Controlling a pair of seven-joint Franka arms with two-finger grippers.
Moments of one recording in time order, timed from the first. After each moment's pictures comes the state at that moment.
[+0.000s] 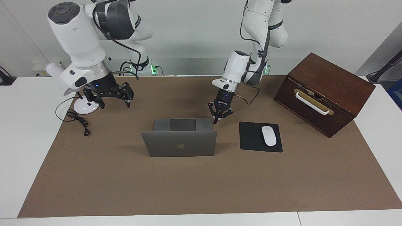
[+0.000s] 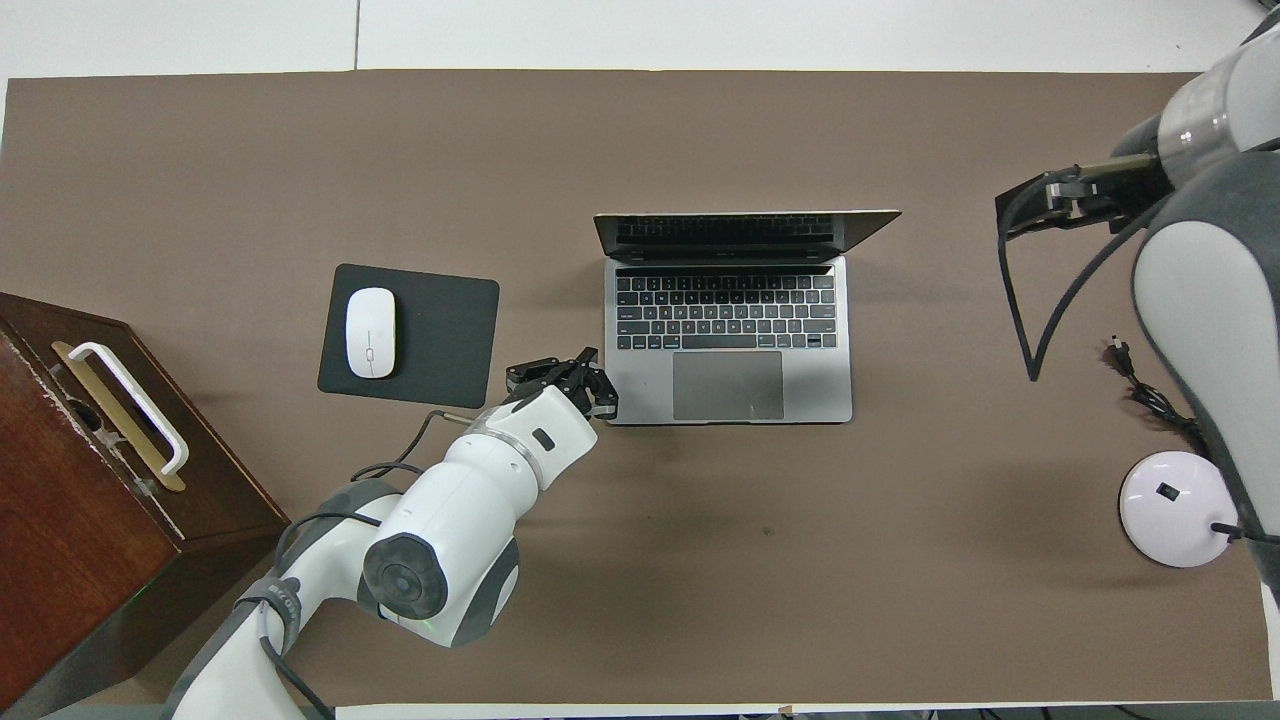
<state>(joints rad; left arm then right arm) -0.89 0.12 0.21 -2.42 -0.20 3.24 -0.21 0.23 0.17 -0.18 -1.44 0.02 1.66 -0.02</state>
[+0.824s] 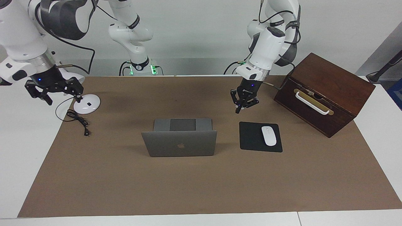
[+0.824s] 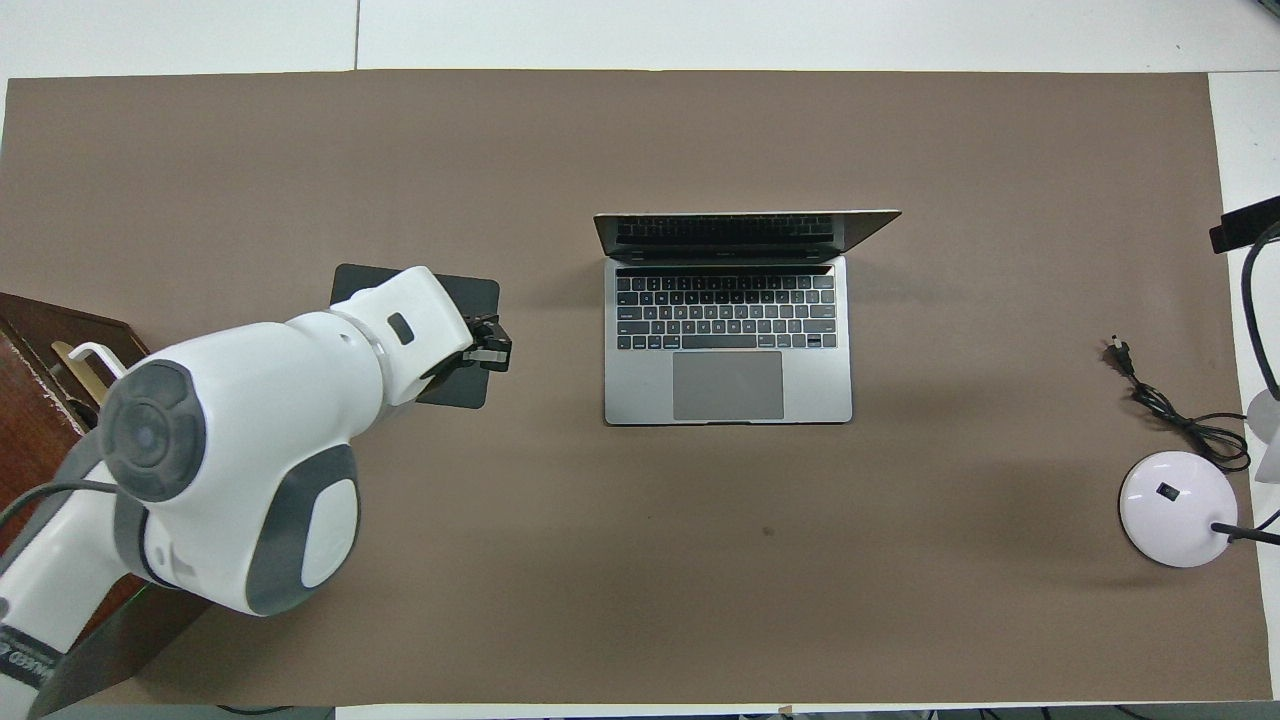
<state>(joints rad) -0.67 -0.12 0.22 -2.17 -0.20 2.46 0.02 0.01 0.14 -0.18 -1.46 -0.03 1.65 -0.29</state>
